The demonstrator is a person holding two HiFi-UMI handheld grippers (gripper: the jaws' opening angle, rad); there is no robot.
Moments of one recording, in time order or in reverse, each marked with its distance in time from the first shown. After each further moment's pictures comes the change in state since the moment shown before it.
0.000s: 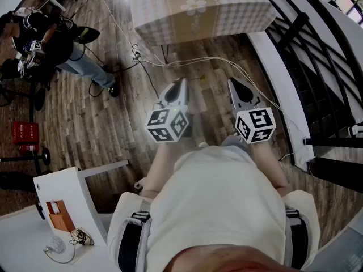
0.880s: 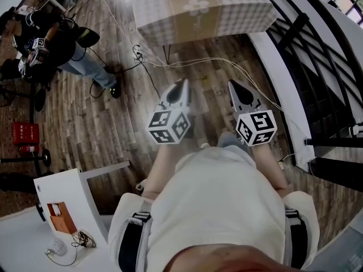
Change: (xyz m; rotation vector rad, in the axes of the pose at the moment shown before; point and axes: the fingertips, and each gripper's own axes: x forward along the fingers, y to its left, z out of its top) left arm -0.007 0.007 0.006 0.002 -0.009 -0.019; right arm 0.005 0.016 0.000 0.025 -0.023 0.015
